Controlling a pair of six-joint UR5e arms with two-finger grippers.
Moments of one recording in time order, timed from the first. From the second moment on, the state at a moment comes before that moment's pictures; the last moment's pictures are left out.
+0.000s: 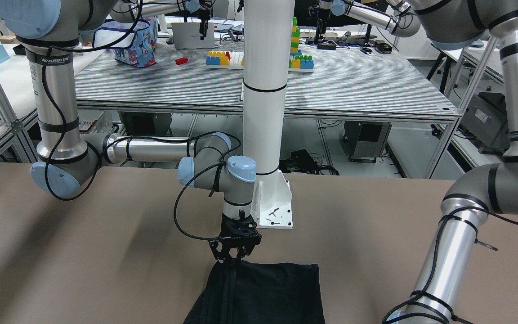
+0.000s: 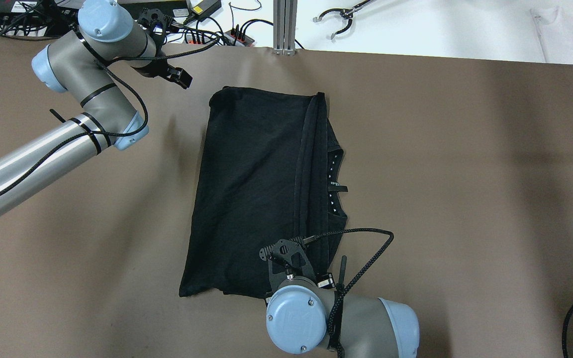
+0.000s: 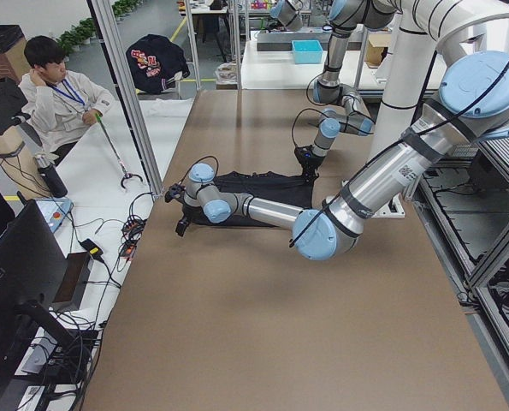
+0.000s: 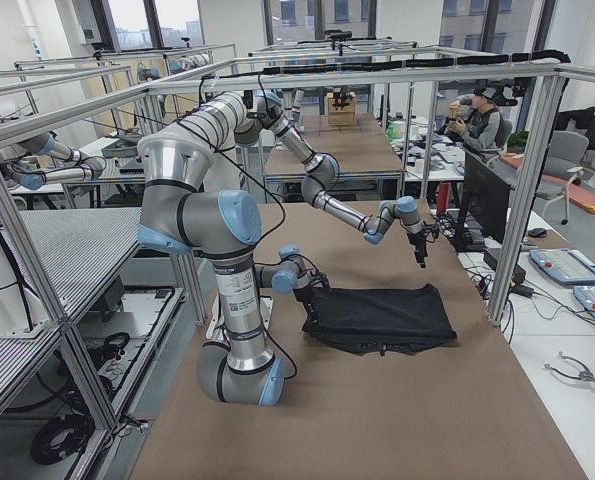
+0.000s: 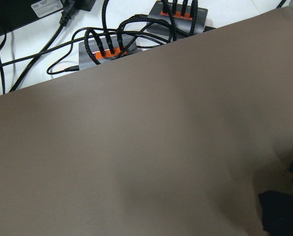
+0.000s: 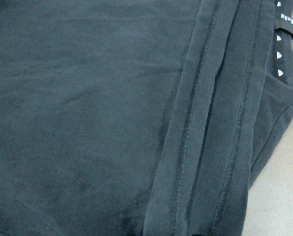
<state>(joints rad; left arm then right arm) -1.00 -2.45 -0.91 -2.23 -1.94 -0.62 0.22 -0.95 1.84 -1.73 1.41 1.11</state>
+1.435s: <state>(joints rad) -1.00 -2.45 -0.91 -2.23 -1.94 -0.64 0.22 -0.94 1.85 -1.73 1.42 1.09</state>
